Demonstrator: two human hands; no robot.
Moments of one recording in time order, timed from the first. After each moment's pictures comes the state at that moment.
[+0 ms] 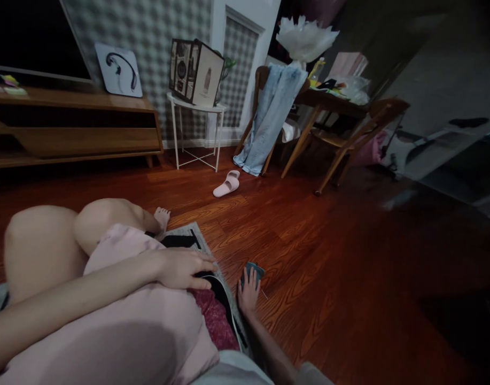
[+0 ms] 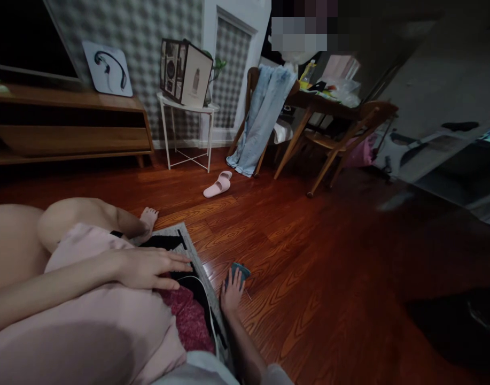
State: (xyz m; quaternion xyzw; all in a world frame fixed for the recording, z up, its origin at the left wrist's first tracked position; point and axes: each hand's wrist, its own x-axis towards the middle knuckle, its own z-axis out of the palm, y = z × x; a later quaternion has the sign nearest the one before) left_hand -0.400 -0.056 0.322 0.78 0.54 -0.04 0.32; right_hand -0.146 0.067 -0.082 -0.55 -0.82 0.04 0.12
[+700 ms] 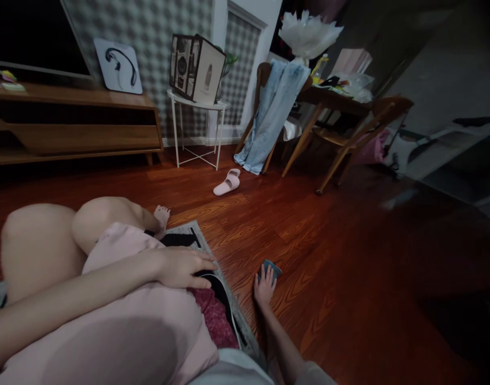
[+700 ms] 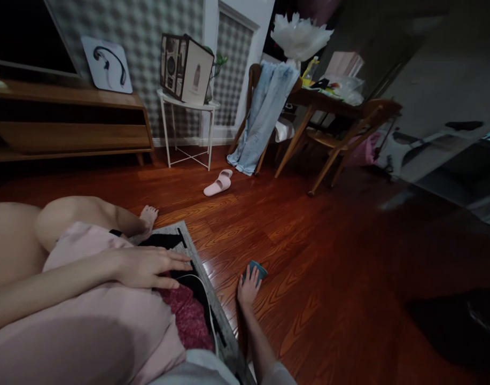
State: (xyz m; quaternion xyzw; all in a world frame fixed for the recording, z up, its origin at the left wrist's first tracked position) left_hand -0.402 -0.056 0.318 0.78 0.54 -0.01 0.32; right_hand -0.100 0.118 -0.084 -0.63 -0.77 0.03 0.12
